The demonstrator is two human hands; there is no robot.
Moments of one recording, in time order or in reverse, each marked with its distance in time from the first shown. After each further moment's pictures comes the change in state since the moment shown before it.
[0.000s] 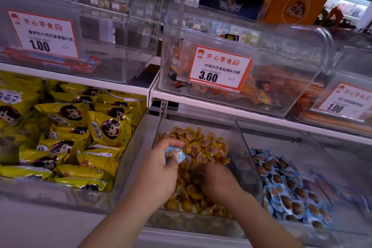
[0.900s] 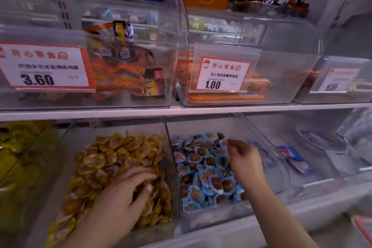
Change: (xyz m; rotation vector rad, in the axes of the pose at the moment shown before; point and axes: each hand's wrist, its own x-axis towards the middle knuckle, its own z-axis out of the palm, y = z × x) left_hand 0.007 -0.018 0.090 0.583 -0.450 0.397; right_hand -0.076 0.192 -0.046 0.770 0.645 0.562
